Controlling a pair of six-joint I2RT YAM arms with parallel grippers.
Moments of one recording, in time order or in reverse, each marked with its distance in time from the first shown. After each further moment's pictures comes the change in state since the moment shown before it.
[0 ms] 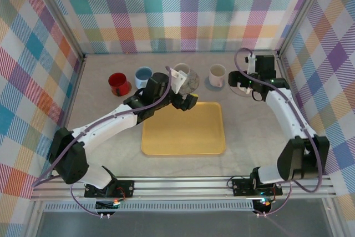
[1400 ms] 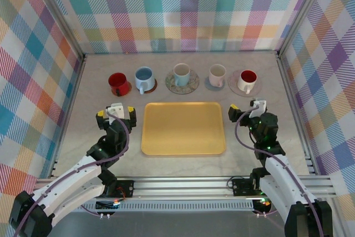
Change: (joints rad) left arm 0.117 -0.737 -0.792 0.128 -0.959 -0.135; right arm 0.011 -0.646 -0.978 0.816 -0.016 0.071
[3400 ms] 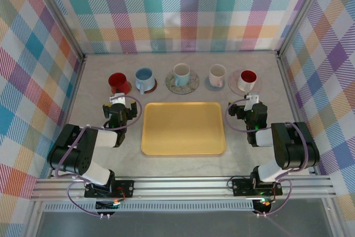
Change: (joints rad) left arm 0.421 0.806 0.011 0.743 0.509 0.098; right arm -0.067 0.798 0.077 0.596 0.046 -0.109
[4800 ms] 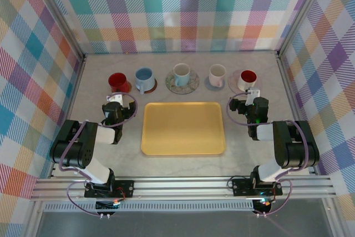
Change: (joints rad) left arm 0.088 0.063 0.019 0.019 0.164 -0.031; right arm -0.023 0.005 0.086 -0.097 -0.016 0.003
